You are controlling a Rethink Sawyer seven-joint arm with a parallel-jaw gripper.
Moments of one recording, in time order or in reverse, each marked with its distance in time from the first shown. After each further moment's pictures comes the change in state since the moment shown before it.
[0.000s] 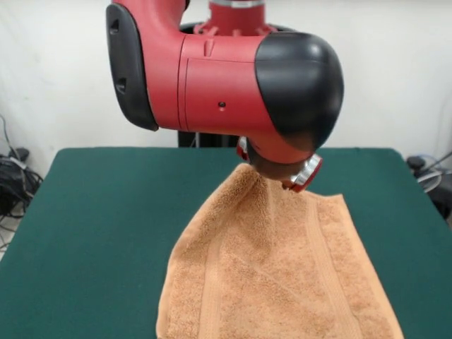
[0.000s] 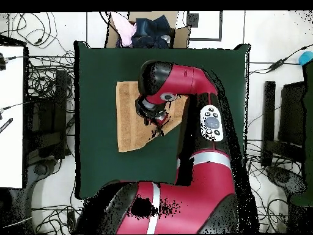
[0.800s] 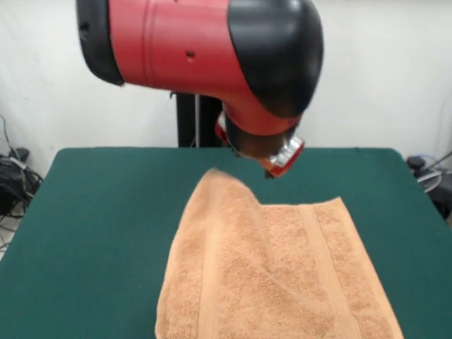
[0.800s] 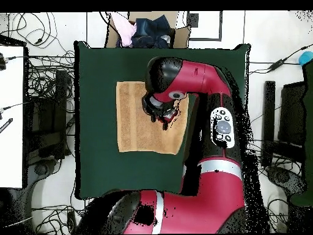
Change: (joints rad) arm -0.018 -0.058 -0.032 -0.016 0.000 0.026 0.000
